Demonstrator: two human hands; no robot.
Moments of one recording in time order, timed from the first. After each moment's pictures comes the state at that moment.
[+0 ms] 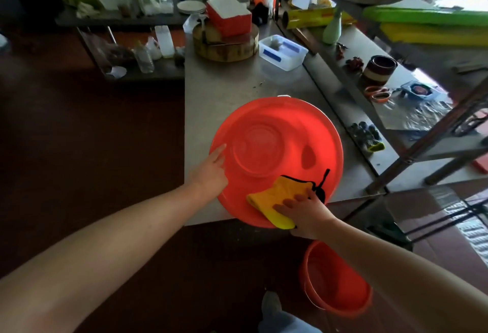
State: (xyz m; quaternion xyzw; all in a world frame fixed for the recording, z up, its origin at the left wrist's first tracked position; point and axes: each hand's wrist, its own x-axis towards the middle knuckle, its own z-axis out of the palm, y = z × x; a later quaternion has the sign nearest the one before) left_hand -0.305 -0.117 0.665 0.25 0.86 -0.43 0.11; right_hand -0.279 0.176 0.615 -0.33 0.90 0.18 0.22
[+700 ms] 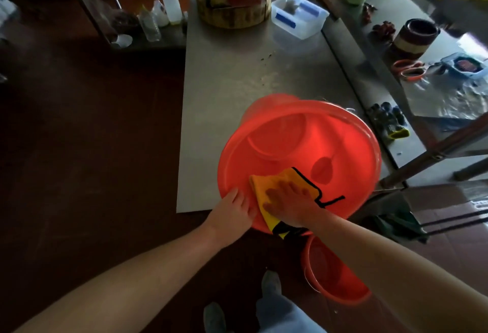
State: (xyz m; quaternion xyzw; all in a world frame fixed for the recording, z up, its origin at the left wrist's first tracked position) left_hand -0.246 -0.036 0.591 0.34 0.90 -0.26 0.01; right_hand -0.325 0.168 0.550 -0.21 0.93 0.00 0.31
